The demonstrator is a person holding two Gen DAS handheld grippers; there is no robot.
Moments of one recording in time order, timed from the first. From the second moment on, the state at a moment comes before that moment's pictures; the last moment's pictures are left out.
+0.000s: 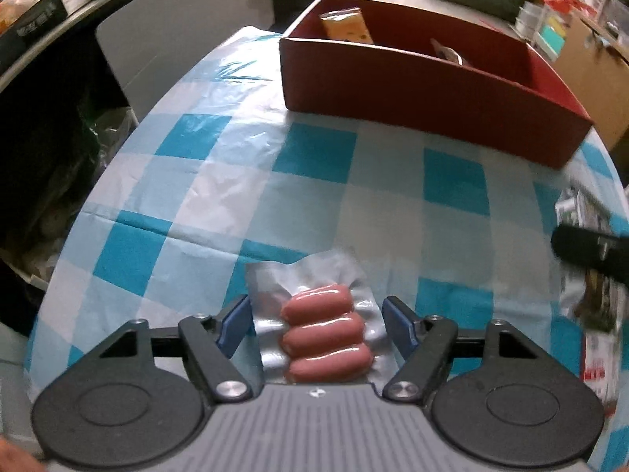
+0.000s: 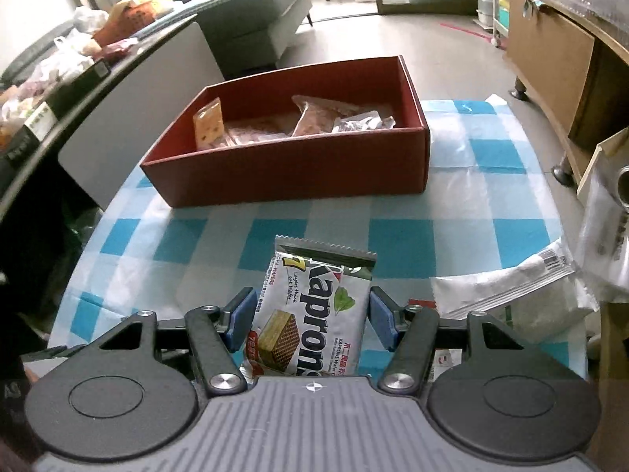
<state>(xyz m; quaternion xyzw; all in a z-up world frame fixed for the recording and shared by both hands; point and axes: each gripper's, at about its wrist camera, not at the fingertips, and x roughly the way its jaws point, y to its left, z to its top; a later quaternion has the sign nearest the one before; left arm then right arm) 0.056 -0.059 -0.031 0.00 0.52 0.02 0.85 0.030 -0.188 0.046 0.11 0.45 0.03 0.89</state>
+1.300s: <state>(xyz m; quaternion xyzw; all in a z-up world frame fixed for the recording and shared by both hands) 0.168 -0.053 0.052 -0.03 0.40 -0.02 0.92 0.096 -0.198 0.084 0.17 0.36 -0.03 0.92</state>
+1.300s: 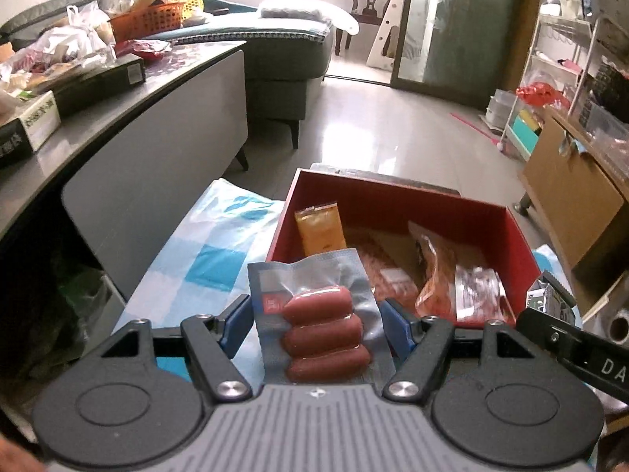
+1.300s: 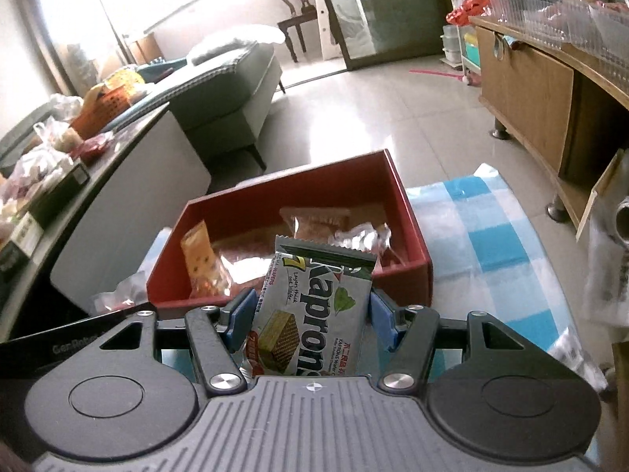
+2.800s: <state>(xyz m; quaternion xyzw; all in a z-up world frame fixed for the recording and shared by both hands) 0.250 -0.077 0.042 0.00 0.38 -0.03 0.93 0.189 -0.200 0.066 0.14 0.34 -0.05 0.93</state>
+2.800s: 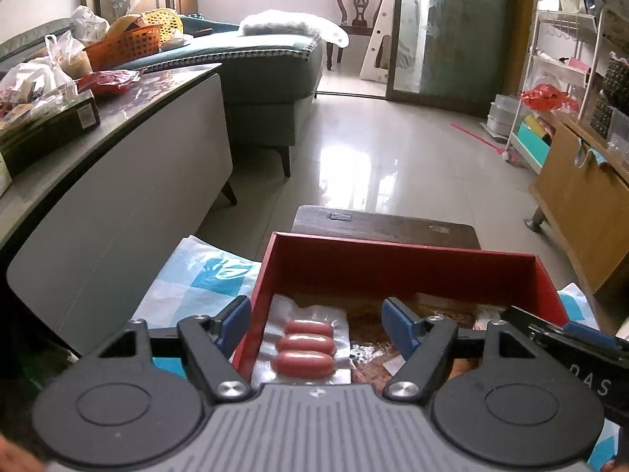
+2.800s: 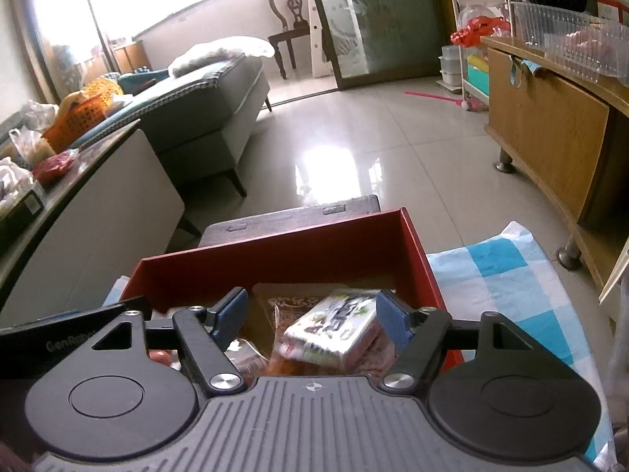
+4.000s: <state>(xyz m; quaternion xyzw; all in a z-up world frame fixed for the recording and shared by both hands) 0.158 -0.068 0.069 0.00 0.39 -0.08 0.92 0.092 -0.200 0.098 0.13 0.34 -0.06 0.93</state>
